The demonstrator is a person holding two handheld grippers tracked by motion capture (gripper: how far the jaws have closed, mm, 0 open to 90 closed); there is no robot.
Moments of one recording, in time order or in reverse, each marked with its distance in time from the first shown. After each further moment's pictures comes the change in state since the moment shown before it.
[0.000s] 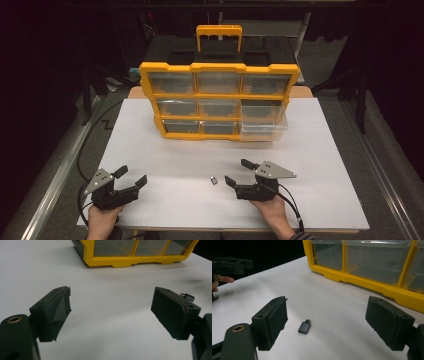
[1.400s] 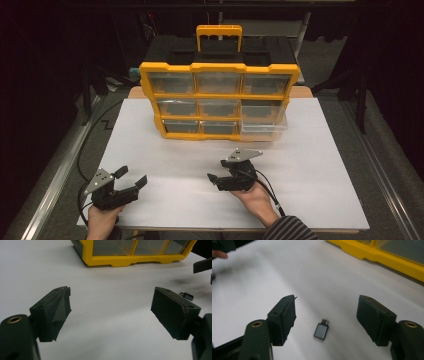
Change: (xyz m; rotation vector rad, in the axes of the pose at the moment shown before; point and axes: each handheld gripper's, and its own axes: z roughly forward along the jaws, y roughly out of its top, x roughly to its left) left arm 0.000 0.000 0.000 0.003 -0.008 0.000; right arm 0.017 0.037 0.050 0.337 0.054 -0.008
